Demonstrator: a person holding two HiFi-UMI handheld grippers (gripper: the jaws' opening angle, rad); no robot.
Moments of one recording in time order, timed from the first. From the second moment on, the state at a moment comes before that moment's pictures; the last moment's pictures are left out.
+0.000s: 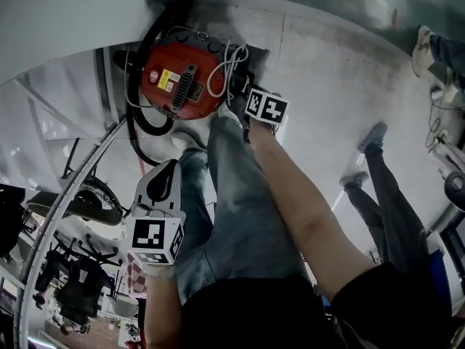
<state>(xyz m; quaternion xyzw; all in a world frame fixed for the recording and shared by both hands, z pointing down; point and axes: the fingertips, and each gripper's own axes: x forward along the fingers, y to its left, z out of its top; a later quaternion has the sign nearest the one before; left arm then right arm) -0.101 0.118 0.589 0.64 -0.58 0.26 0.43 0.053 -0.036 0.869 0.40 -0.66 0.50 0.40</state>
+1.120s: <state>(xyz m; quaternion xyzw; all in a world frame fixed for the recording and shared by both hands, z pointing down) -0.098 0.126 0.615 0.67 -0.55 0.25 0.43 0.067 -0.034 0.869 0.48 -0.61 0.54 0.33</state>
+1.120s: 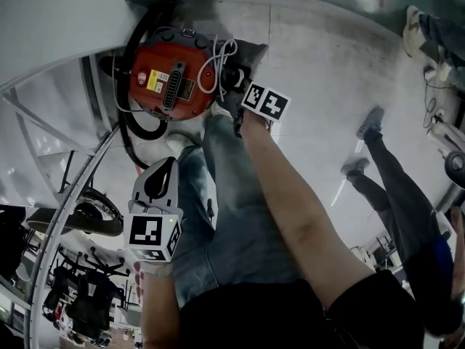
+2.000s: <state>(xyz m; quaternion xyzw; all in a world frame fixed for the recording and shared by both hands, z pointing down) -0.099 0.108 0.642 0.71 -0.49 0.28 0.43 0.079 -0.029 0.869 0.50 -0.60 0.55 0.28</state>
